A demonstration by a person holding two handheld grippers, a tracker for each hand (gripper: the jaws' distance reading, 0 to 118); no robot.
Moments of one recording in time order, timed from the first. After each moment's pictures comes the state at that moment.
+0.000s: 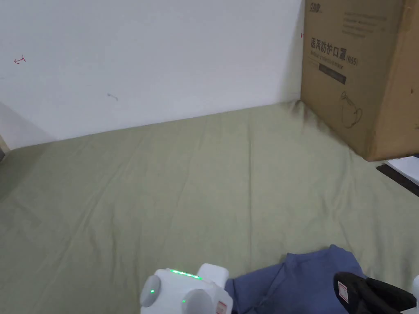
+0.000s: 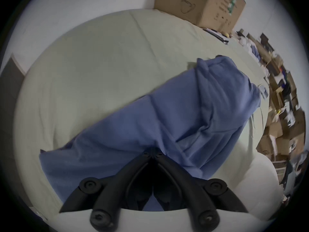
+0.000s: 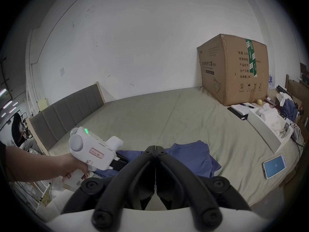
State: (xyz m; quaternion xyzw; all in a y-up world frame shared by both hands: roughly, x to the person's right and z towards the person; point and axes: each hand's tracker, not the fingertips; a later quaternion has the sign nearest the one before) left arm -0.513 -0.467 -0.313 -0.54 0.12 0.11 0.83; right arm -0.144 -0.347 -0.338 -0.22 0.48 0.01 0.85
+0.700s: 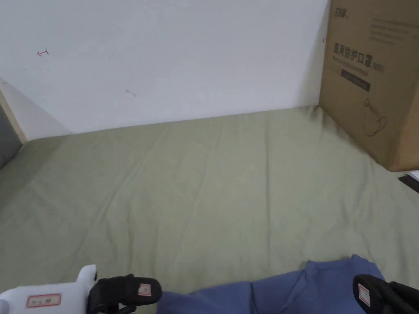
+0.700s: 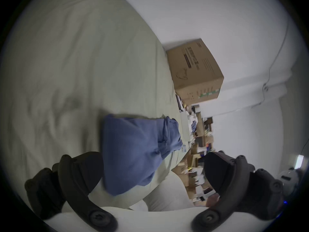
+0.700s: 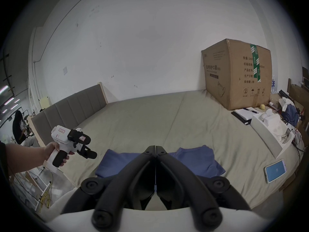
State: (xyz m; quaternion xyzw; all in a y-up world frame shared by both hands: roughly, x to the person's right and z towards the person) left arm -0.663 -0.506 -0.120 -0.27 -0.01 0.59 0.76; right arm -0.165 -0.339 -0.332 -0.21 0.49 0.02 0.85
